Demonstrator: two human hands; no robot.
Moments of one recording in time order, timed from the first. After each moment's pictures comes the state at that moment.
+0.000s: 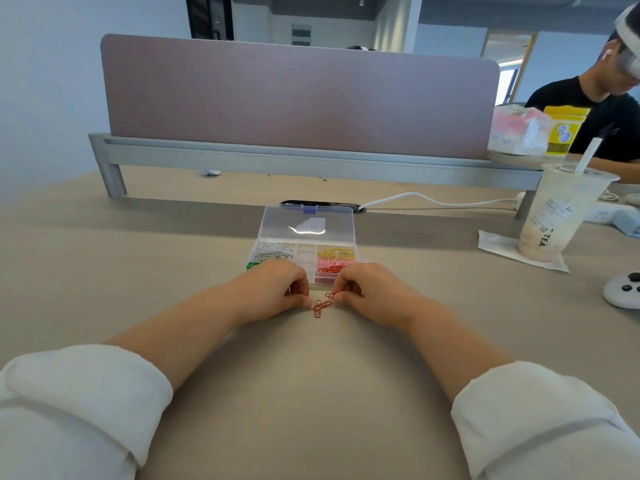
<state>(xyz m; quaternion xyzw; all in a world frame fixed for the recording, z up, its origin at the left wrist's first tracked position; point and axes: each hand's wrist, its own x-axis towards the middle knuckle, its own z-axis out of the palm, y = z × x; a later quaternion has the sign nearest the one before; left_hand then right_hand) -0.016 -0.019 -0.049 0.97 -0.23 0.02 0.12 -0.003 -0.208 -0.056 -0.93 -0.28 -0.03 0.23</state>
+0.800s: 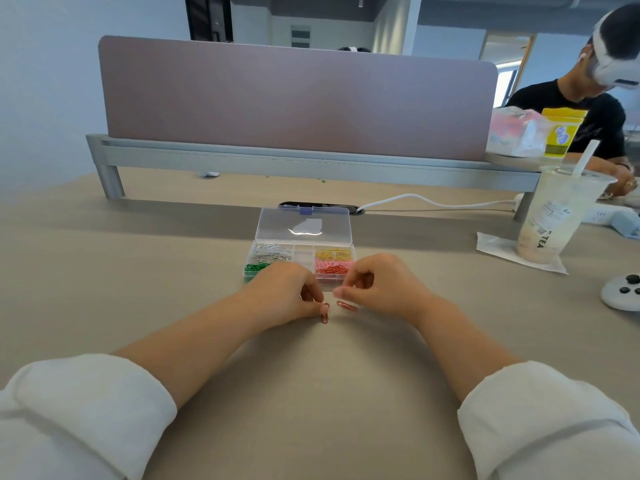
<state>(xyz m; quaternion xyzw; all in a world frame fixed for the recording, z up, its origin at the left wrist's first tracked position) -0.027 -0.044 -0.043 0.97 -0.17 0.03 0.17 0.002 -0.220 -0.052 -0.92 -0.24 -0.09 0.29</state>
